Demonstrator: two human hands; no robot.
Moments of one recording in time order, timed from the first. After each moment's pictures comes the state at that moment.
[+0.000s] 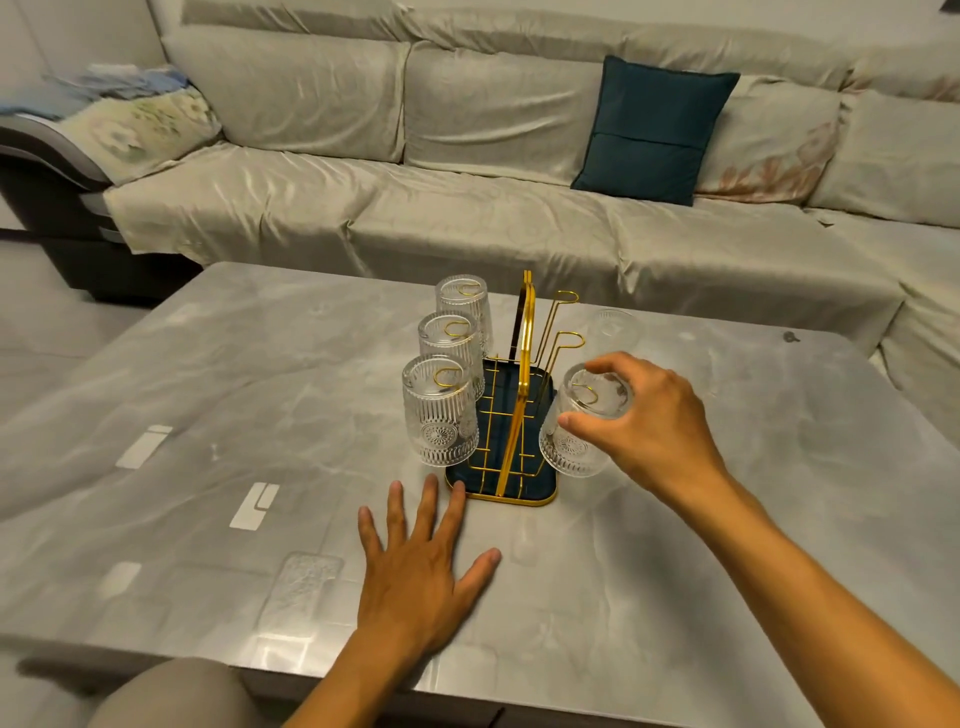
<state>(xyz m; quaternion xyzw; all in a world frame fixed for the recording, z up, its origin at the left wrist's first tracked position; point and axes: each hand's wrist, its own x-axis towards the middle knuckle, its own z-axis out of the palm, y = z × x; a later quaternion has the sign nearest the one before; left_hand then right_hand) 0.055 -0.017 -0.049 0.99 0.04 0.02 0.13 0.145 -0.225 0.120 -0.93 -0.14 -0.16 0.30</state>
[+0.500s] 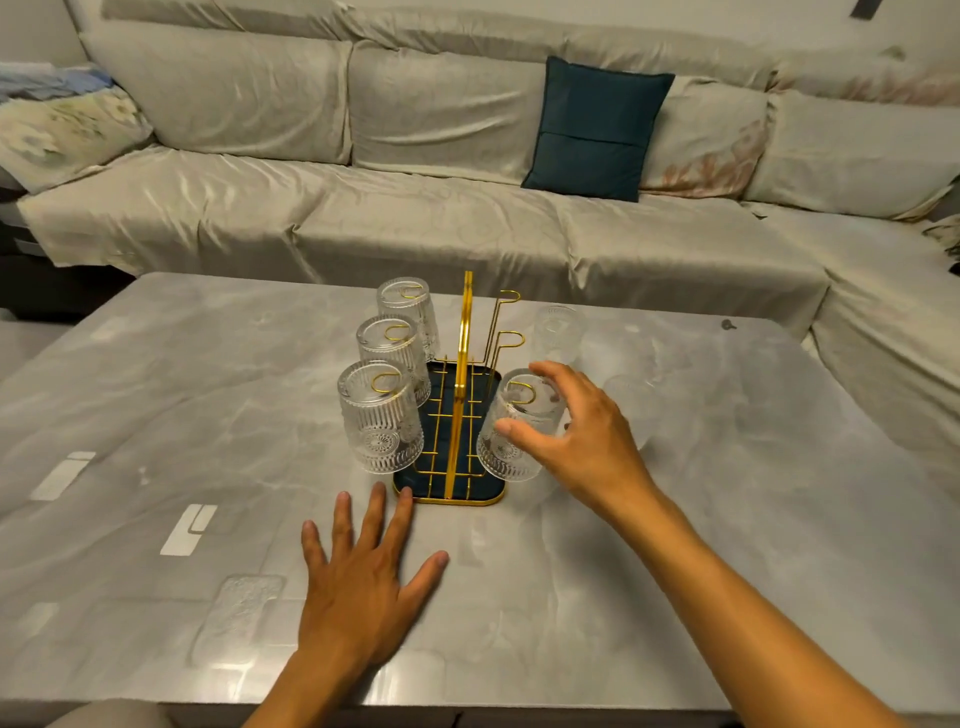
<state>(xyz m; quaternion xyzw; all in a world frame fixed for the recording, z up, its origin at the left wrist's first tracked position) 0.052 -0.018 -0.039 0.99 0.04 -0.01 0.12 0.144 -0.236 0.090 -0.90 -0.15 -0.15 0.37</state>
